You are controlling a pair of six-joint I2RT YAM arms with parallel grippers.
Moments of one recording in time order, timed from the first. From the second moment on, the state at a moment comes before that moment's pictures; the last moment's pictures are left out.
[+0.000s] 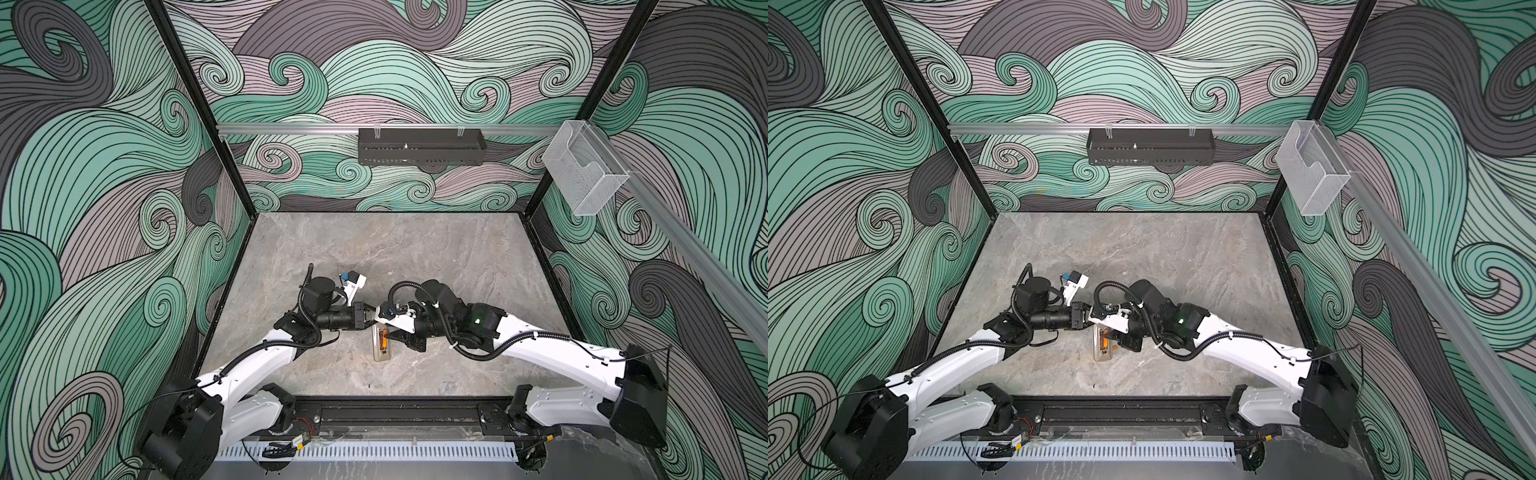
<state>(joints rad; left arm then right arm) -0.50 1.09 0.52 0.06 0.75 -0.73 1.00 1.28 0.94 -0.39 -0.29 -0.39</state>
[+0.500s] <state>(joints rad) -0.51 1.09 0.52 0.06 0.76 -0.73 1.01 1.29 0.95 -0.40 -0.23 -0.41</state>
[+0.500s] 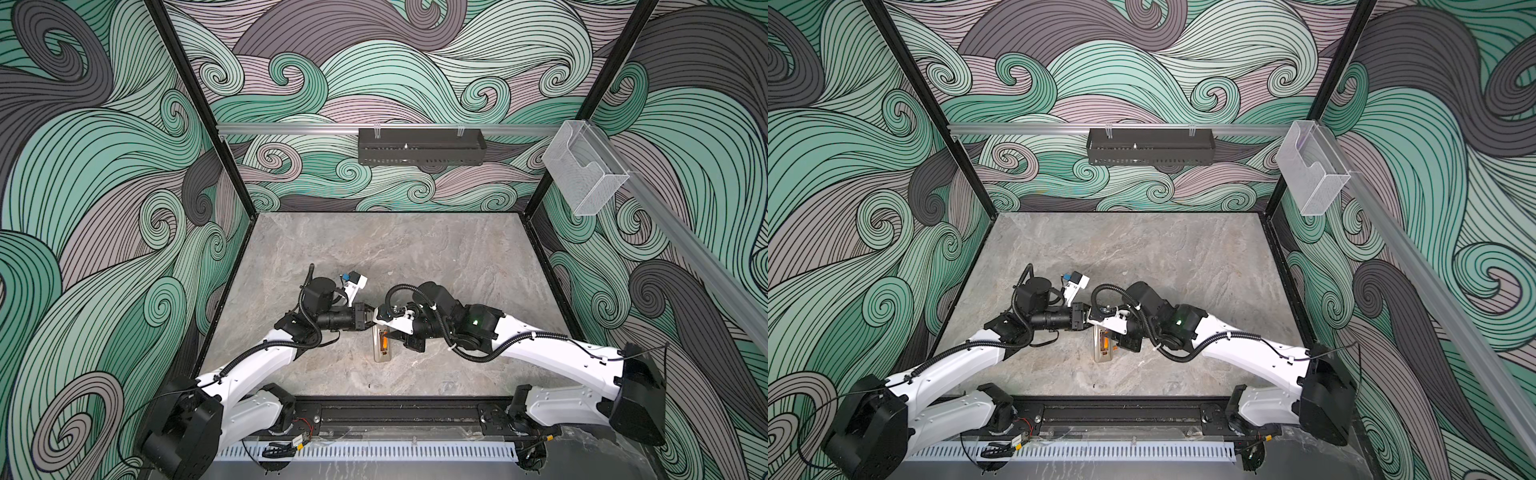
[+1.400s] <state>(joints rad) -0.51 1.10 0.52 0.05 0.76 -0.73 1.03 1.33 0.96 -0.42 -0.22 -0.43</state>
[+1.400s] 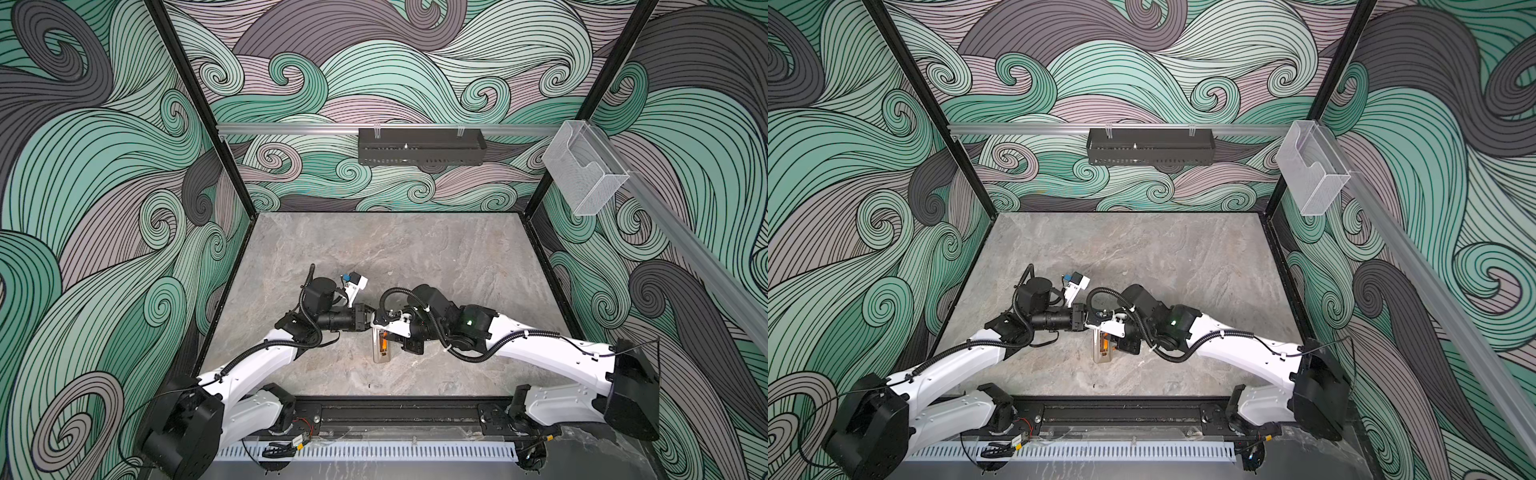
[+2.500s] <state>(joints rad) -0.51 1.10 0.52 0.00 0.74 -0.71 1.06 1.38 0.99 -0.46 -0.19 -0.47</state>
